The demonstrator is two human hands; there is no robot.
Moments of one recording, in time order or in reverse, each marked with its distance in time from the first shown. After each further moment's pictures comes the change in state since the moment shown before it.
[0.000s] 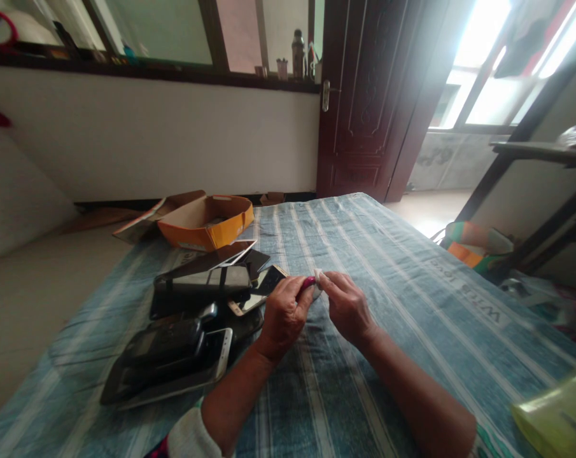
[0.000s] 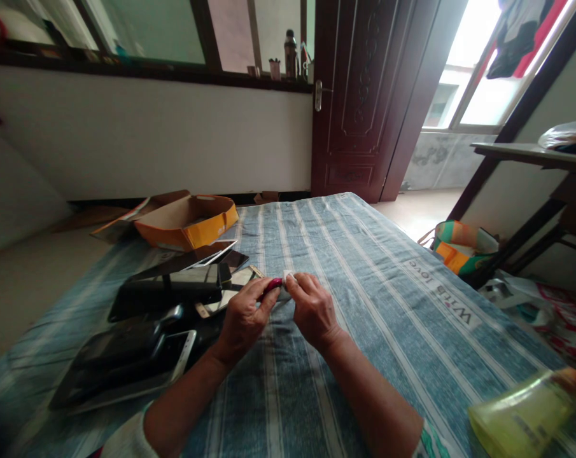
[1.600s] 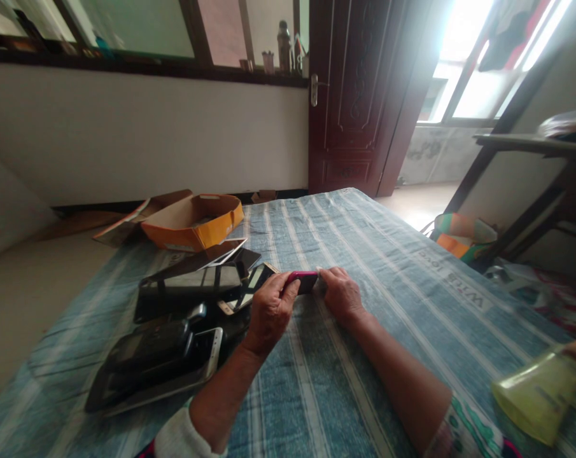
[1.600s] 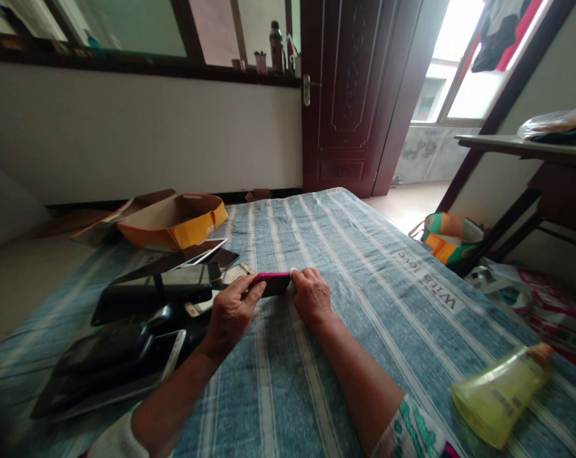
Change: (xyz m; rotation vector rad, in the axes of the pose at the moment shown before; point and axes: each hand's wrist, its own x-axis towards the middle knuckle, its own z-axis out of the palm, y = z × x) left_hand 0.002 -0.002 -0.004 -0.102 -0.002 -0.194; right_hand -0.003 0.019 0.007 -0.250 -0.418 0.465
